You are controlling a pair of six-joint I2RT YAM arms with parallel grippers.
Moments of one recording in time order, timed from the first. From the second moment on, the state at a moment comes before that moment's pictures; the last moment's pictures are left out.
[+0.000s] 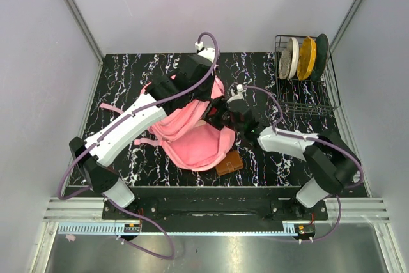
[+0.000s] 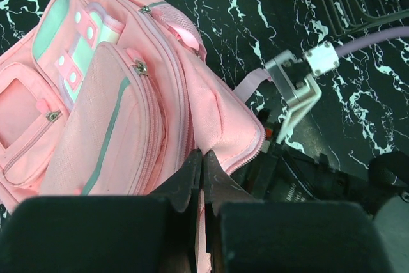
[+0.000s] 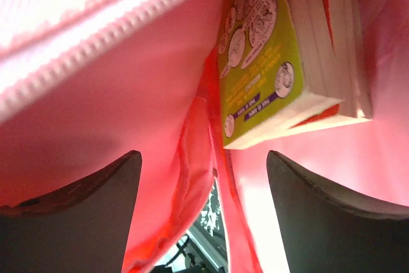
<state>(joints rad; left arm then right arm) -0.82 1.59 1.75 -0.81 -0.30 -0.30 0.76 1.61 0.85 0.49 -0.01 1.20</state>
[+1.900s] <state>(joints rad) -0.74 0.87 0.82 -0.72 -0.42 -0.73 0.76 1.24 0.66 -0.07 -0.06 1.02</state>
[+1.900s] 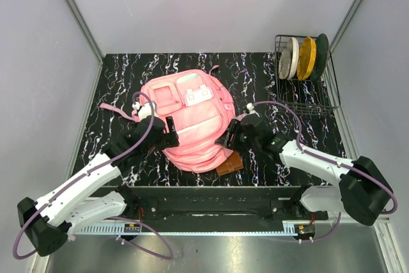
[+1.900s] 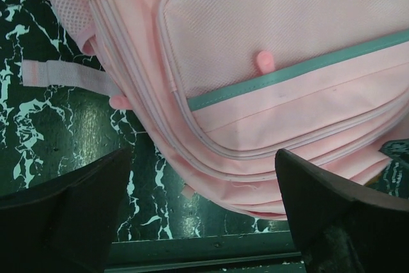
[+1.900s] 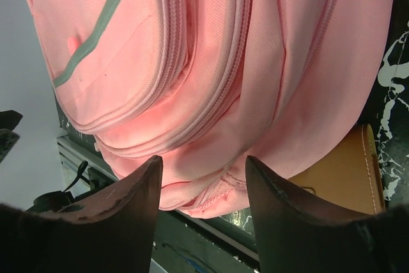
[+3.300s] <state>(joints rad) -0.64 1.01 0.77 -0.50 -0.25 -0.66 0.47 1.70 1.32 -0.35 -0.19 0.60</state>
